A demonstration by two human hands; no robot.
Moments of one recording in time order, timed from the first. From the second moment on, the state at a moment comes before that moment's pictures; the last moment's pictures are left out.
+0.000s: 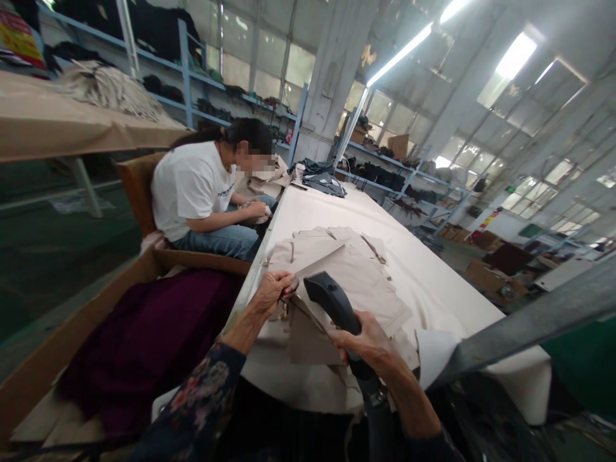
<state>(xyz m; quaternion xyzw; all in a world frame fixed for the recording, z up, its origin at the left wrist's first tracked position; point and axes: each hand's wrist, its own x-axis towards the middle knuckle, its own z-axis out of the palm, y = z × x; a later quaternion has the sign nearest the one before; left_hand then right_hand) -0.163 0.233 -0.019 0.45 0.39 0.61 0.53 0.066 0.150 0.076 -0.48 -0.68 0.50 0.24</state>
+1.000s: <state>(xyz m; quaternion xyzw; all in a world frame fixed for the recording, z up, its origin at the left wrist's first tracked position) -0.086 0.160 -0.036 0.88 0.40 0.22 -0.11 0.182 0.066 0.061 -0.61 -0.55 0.43 0.38</state>
